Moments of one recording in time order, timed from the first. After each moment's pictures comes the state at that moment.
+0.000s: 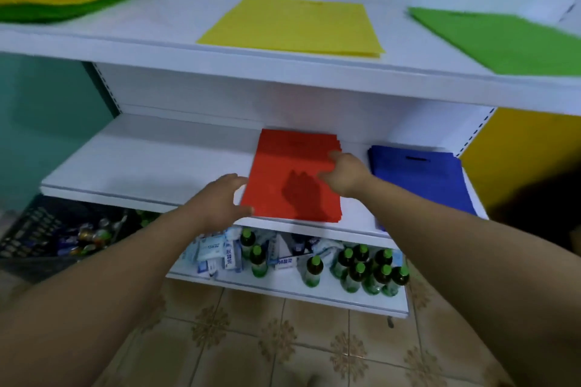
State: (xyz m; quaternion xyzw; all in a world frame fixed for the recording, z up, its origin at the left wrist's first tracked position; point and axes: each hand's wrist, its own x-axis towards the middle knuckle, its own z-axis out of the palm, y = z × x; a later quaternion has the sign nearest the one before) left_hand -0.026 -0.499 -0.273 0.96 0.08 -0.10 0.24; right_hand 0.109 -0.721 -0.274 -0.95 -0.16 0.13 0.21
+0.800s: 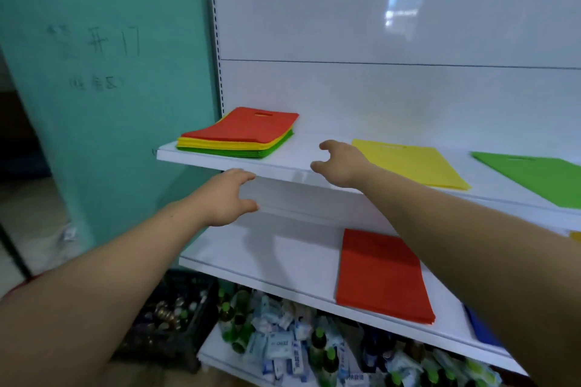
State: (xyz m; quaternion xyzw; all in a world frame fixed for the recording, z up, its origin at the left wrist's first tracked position) left_hand -0.176 -0.330 -0.061 0.97 0.12 0.12 0.15; right_hand -0.027 -0.521 -0.027 -0.91 -0.32 -0.05 0.24
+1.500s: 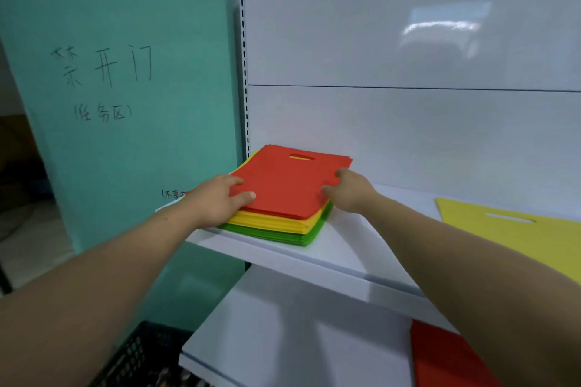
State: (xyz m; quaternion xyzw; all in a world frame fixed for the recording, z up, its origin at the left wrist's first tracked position) left_hand 0.008 -0.116 -0.030 0.95 0.21 0.16 0.17; right_hand 0.182 -0.310 -0.035 -0.92 -0.28 -0.02 0.28
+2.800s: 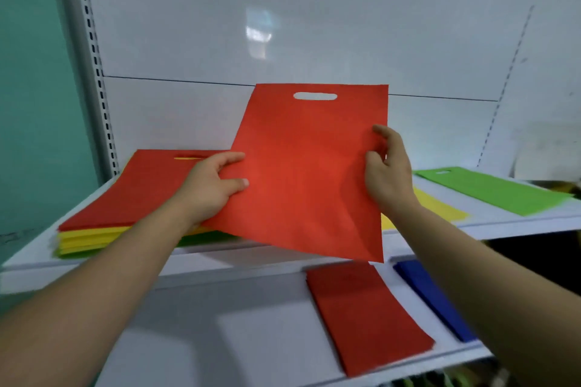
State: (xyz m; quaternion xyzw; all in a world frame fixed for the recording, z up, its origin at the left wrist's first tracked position) left_hand 0.037 -0.178 -0.013 0.80 -0.10 0.18 0.56; right_hand 0.051 -0.446 -0.007 -0.76 -0.05 -0.40 0.50
